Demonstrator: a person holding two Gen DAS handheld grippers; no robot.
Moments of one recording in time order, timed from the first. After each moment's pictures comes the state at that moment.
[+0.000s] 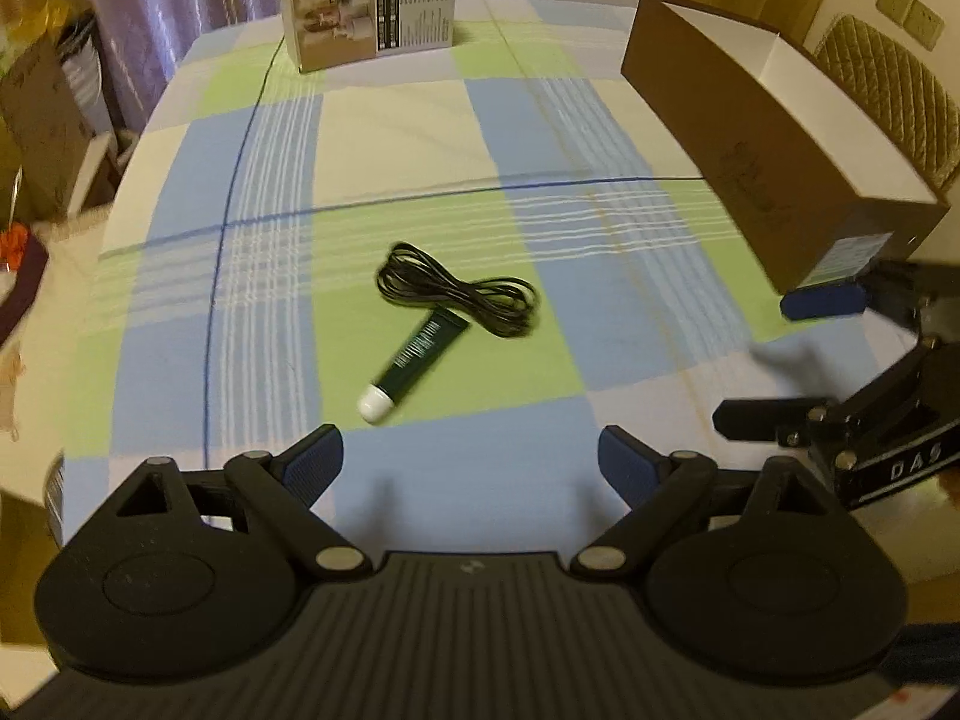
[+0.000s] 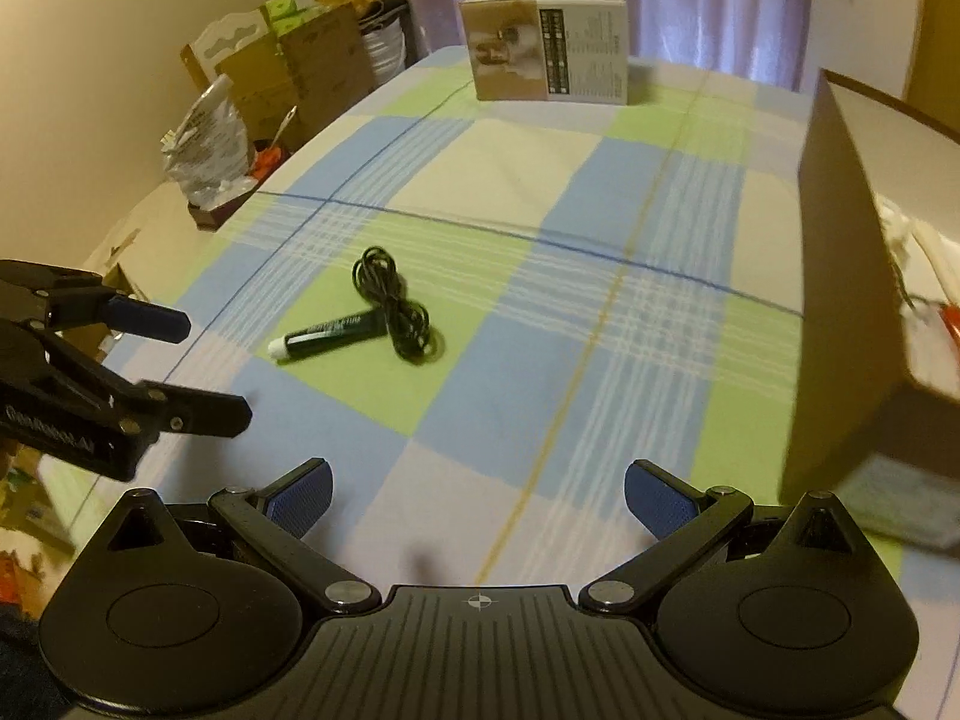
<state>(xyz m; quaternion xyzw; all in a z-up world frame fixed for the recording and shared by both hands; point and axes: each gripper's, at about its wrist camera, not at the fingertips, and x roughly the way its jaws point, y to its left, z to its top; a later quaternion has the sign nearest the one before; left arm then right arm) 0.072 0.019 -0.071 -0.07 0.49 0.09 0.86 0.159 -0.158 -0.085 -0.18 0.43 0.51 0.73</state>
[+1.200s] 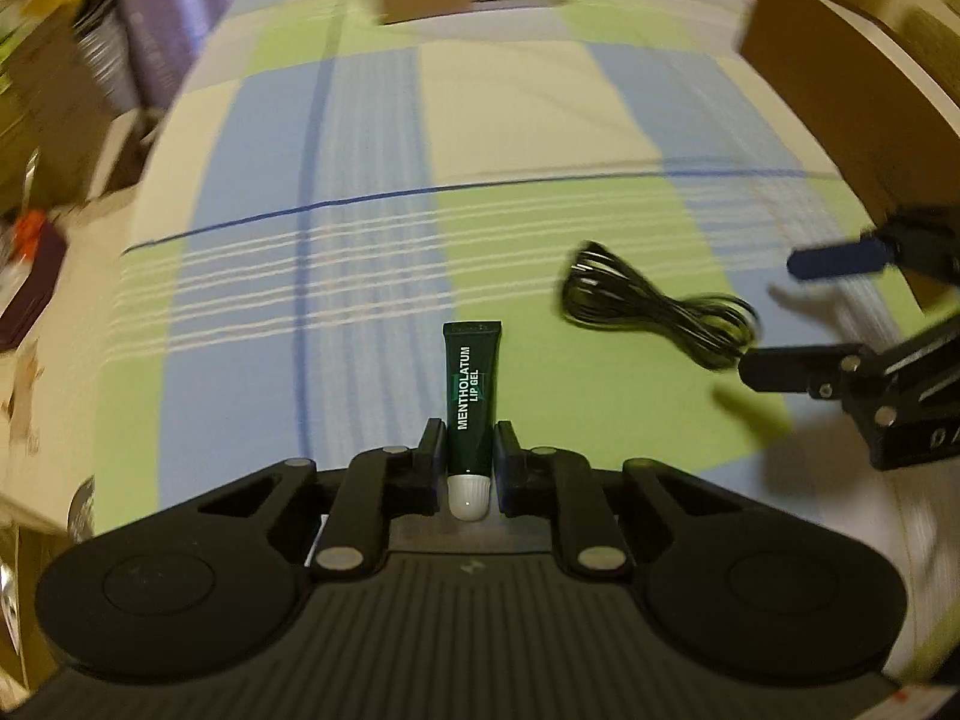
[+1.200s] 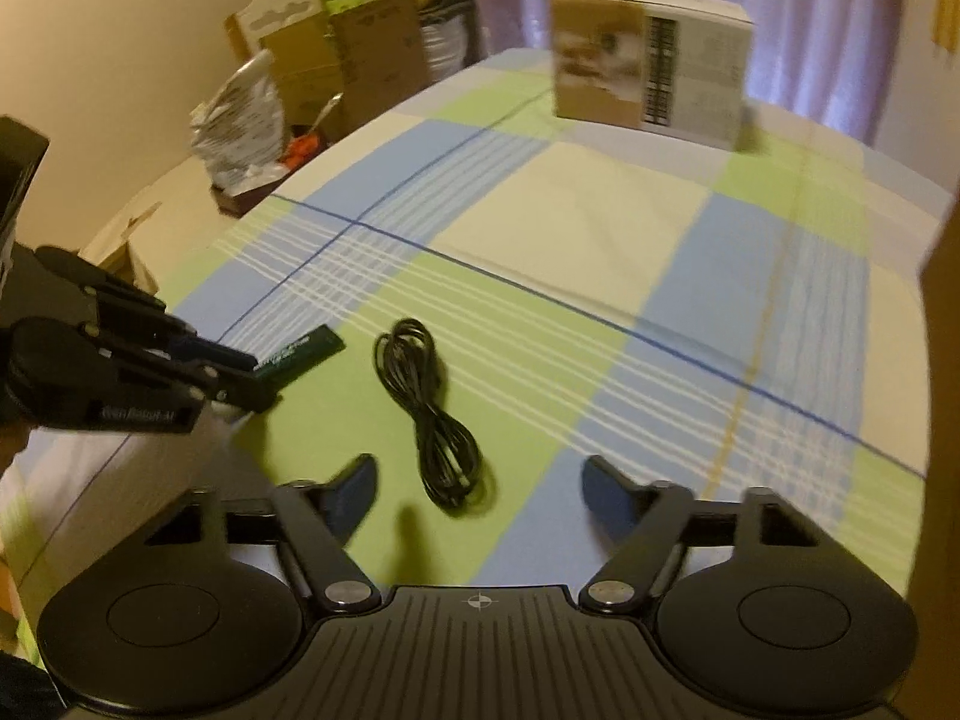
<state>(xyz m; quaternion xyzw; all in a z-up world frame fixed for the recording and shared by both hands) 0.103 0.113 -0.123 -0.09 0.51 0.13 0.84 0.173 -0.057 -0.123 -0.23 0.39 0.56 0.70</state>
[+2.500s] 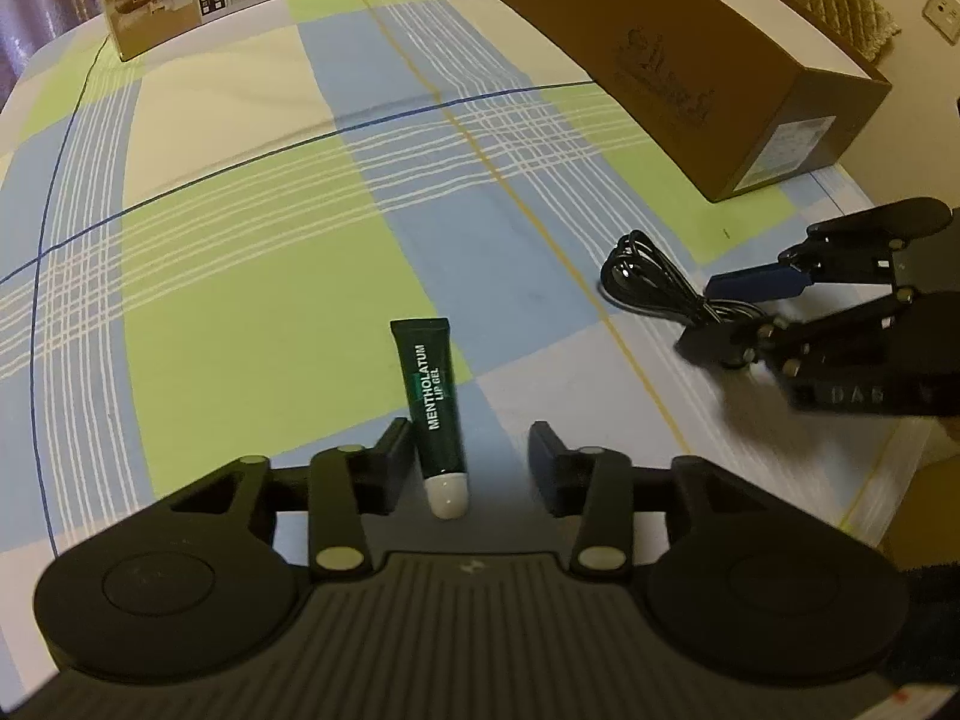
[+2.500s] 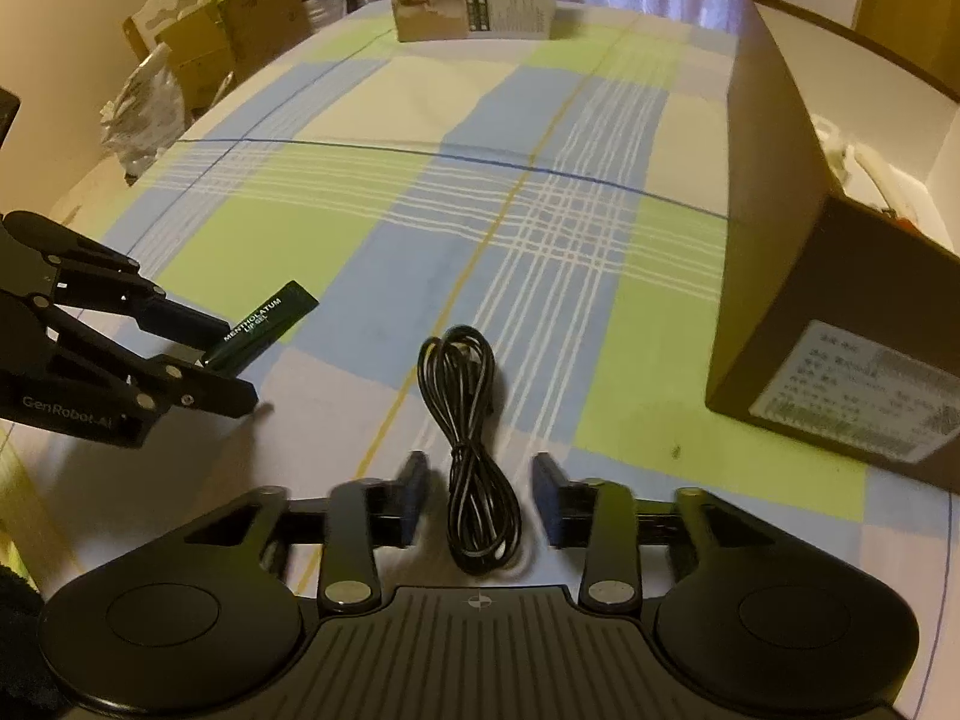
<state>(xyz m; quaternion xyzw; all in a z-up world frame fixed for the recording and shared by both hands) 0.121 -0.028 -0.126 -0.04 0.53 -0.03 0.85 0.181 -0.196 -0.125 -0.21 0.44 0.46 0.74</state>
